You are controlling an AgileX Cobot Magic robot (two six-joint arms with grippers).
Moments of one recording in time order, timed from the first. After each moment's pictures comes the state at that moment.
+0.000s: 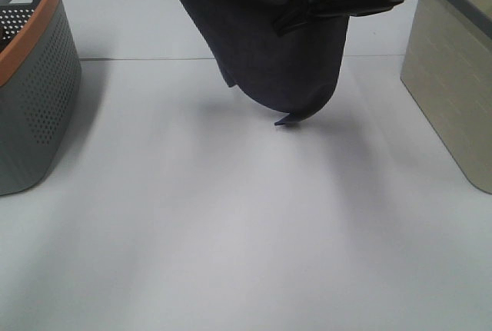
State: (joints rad) left arm -0.51 2.13 -2.40 0.30 1.22 0.01; right arm 0.76 1.78 -1.27 1.75 -0.99 -2.10
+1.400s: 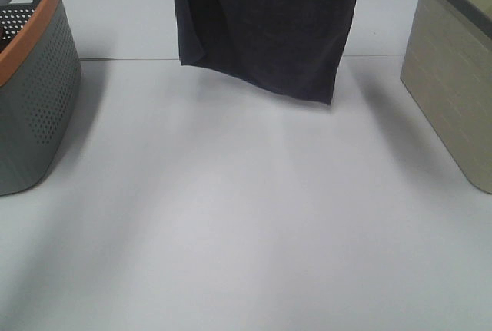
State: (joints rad) left arm -0.40 2.21 -2.41 0.14 0.73 -0.27; right arm 0.43 1.75 -1.28 1.40 -0.49 -1.61
